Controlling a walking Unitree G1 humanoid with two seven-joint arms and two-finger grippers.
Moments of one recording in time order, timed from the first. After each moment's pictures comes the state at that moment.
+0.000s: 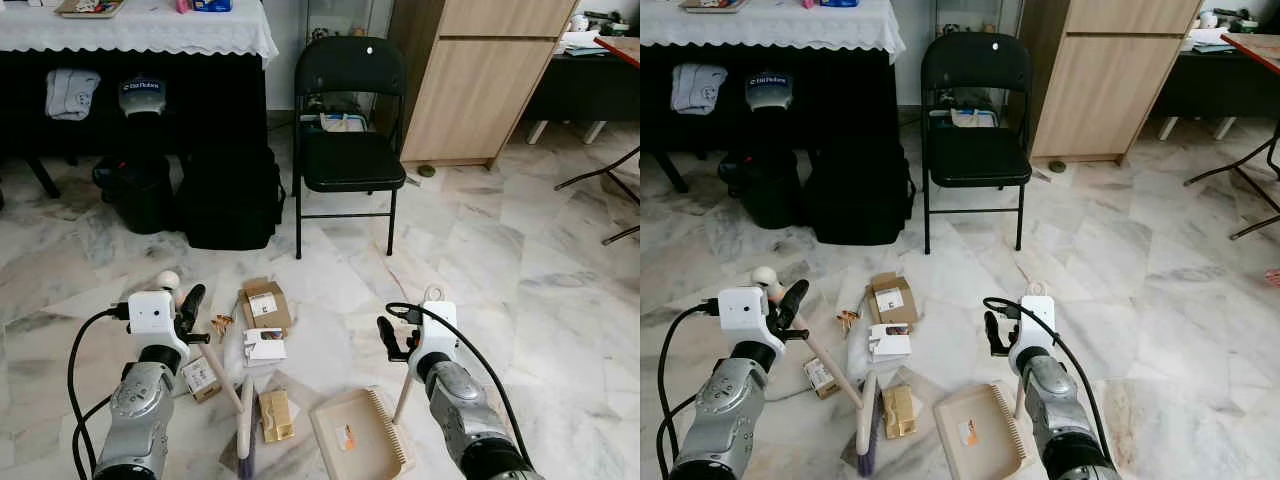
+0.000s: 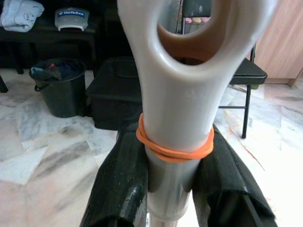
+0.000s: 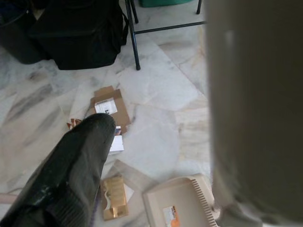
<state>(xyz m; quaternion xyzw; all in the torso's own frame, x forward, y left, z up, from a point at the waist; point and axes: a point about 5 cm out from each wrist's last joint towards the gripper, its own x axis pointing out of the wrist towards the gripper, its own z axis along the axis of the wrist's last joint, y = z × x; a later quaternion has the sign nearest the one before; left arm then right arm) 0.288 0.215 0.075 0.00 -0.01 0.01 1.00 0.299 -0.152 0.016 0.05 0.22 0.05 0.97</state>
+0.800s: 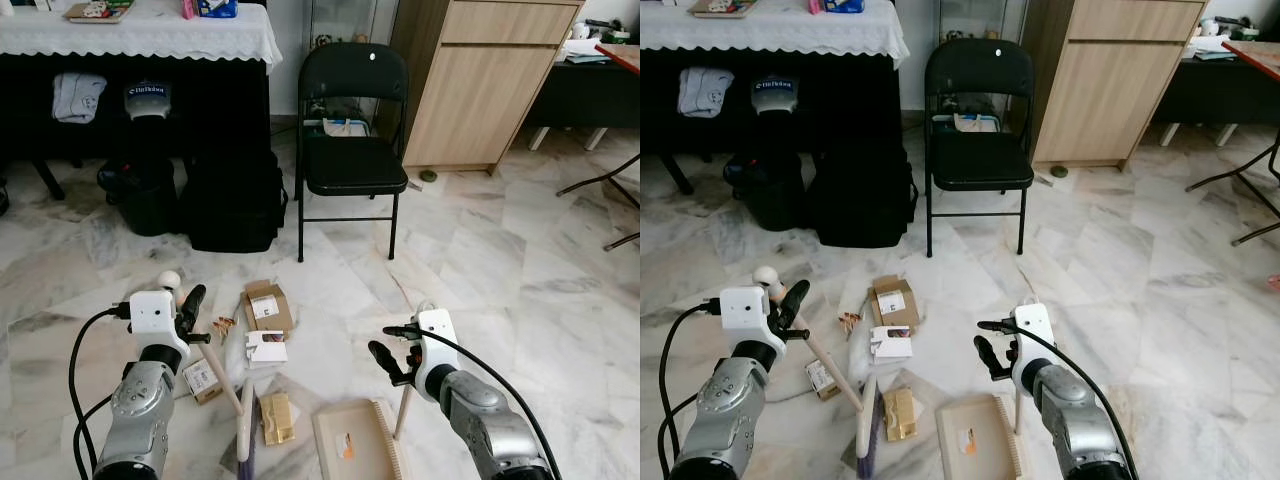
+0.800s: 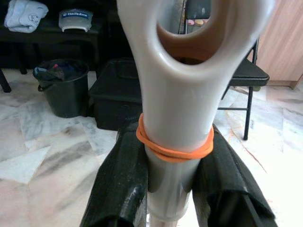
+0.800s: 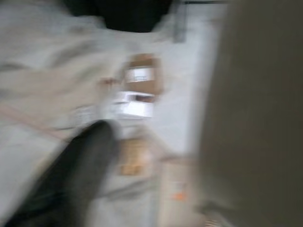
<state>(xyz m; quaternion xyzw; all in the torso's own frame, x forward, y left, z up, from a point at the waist) 0.289 0.216 0.072 0.00 -0.01 0.01 1.00 0.274 -0.153 0.033 0.02 0.29 0.15 0.94</state>
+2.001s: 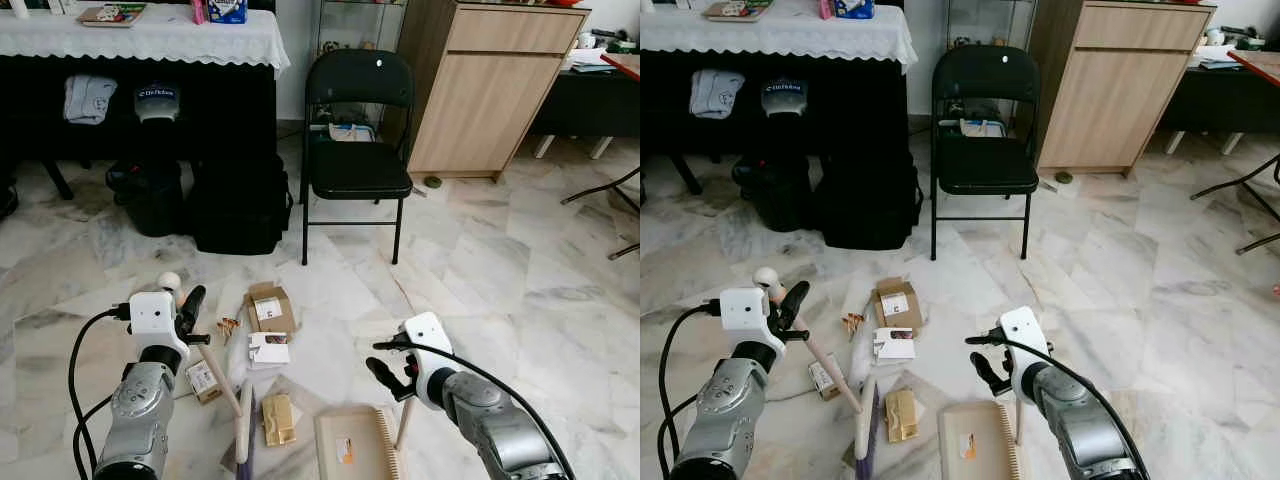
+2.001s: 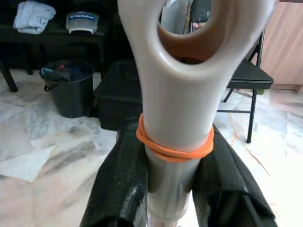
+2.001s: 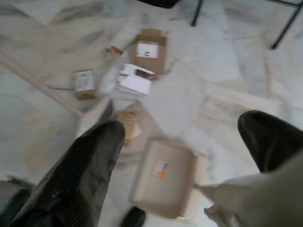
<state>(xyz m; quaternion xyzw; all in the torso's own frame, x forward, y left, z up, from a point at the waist) 0.289 0.217 0.071 0.00 -0.01 0.01 1.00 0.264 -0.151 0.043 -0.09 0.33 0.18 0.92</state>
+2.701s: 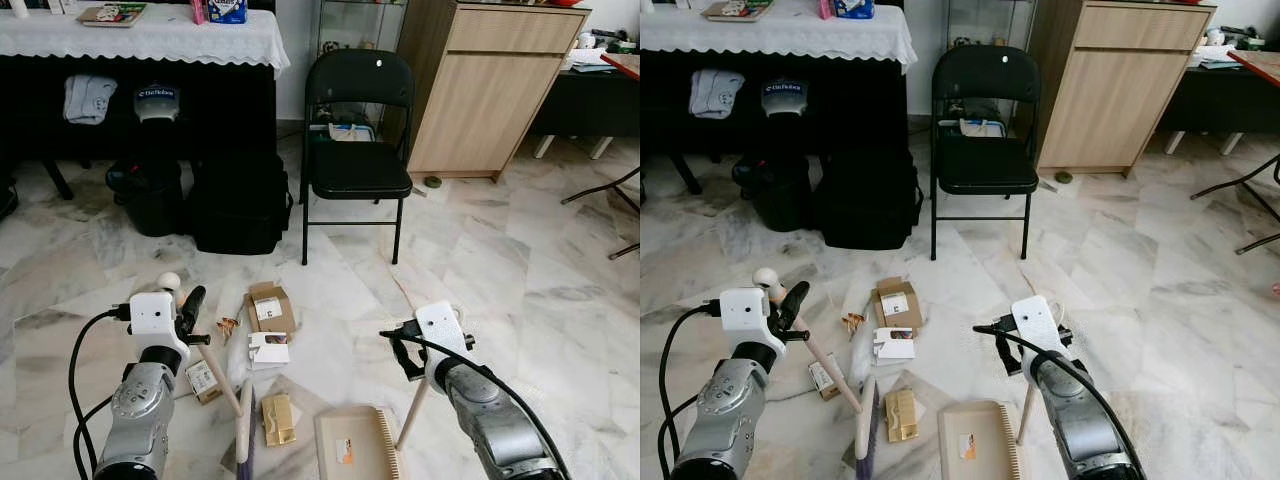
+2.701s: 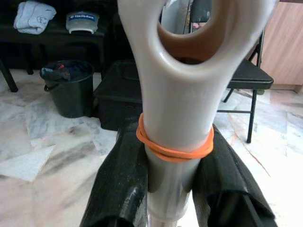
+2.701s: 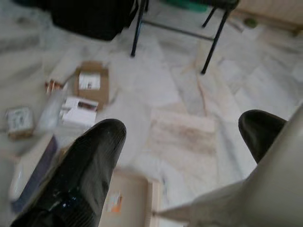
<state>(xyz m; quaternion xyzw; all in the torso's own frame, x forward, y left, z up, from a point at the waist) 0.288 0.216 0.070 0.00 -0.01 0.01 1.00 0.280 -0.160 0.048 -0.13 0.25 0.06 0.96</state>
